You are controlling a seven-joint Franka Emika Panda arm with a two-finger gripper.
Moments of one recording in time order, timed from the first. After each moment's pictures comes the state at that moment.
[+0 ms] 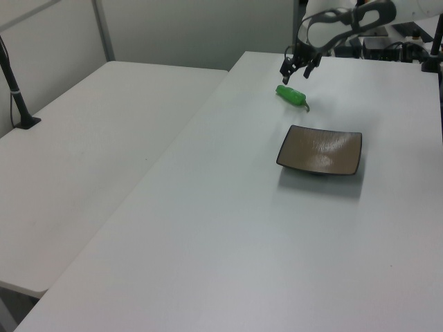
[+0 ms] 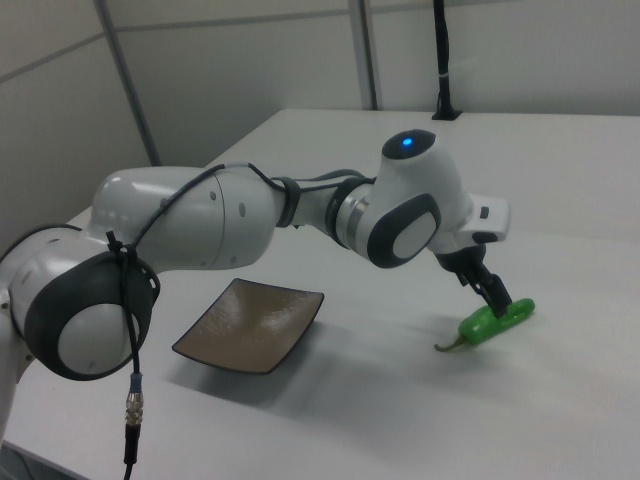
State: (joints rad) arm -0.23 0.65 -0.12 -1.40 0.05 2.41 0.19
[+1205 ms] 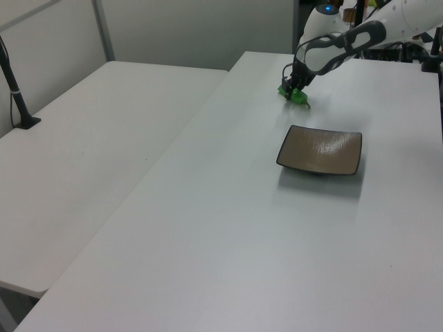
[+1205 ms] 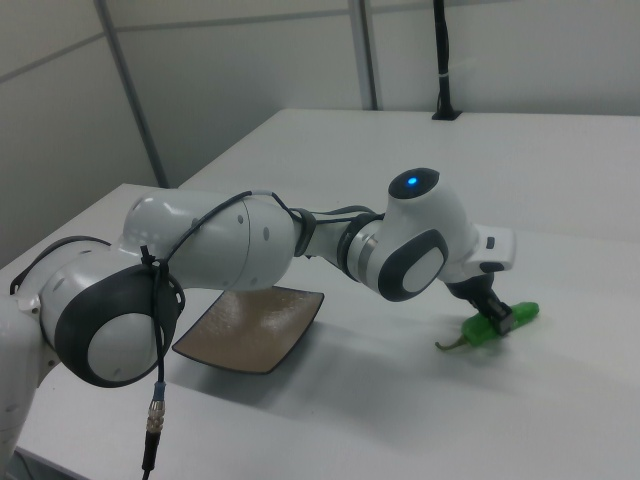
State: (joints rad) arm -0.23 0.75 -0.14 -1.40 0.04 2.55 0.19
